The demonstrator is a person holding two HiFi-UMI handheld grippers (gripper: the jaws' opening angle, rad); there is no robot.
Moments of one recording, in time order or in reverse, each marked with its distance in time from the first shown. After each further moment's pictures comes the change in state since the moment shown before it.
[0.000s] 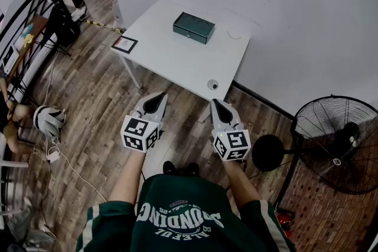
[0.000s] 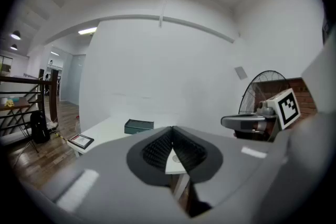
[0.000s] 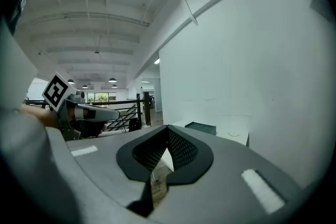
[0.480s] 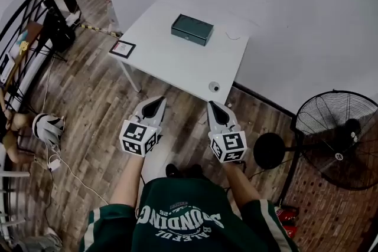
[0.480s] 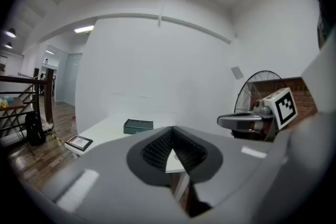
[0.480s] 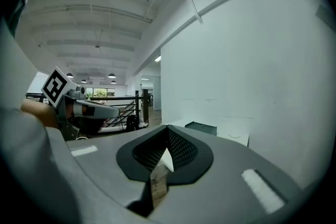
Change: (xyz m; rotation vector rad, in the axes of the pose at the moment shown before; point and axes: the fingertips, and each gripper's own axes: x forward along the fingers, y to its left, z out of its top) left arm 0.000 0.027 -0.005 0.020 0.000 -0.043; right arm 0.027 0.021 -0.006 -0.046 0.013 -0.017
